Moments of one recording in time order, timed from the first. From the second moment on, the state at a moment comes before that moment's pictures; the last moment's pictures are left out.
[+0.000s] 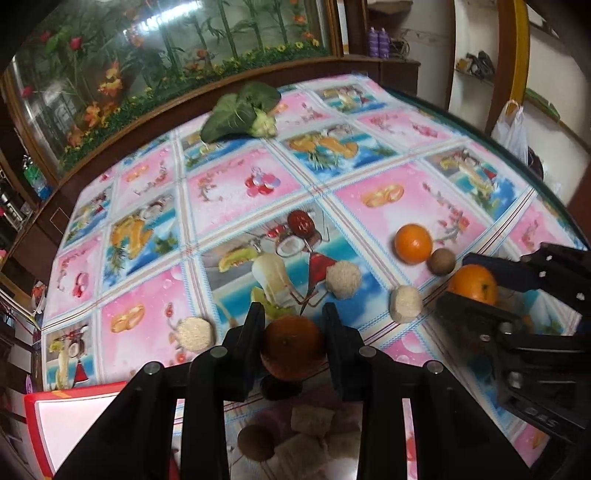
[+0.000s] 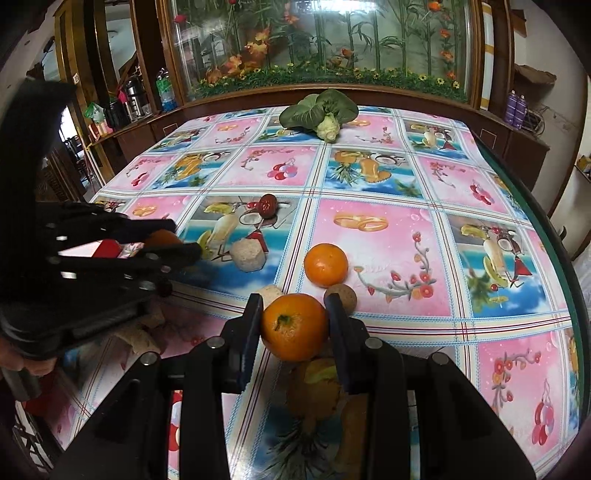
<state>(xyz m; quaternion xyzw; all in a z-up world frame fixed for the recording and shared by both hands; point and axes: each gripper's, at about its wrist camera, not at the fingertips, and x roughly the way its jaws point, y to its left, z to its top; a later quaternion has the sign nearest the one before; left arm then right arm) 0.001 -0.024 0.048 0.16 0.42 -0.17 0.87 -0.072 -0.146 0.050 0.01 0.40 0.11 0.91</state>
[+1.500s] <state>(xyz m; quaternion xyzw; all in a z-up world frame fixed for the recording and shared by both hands) -0.094 0.096 0.117 0.10 0.33 0.01 0.94 -0.118 -0.054 0.093 -0.07 0.35 0.13 0.92</state>
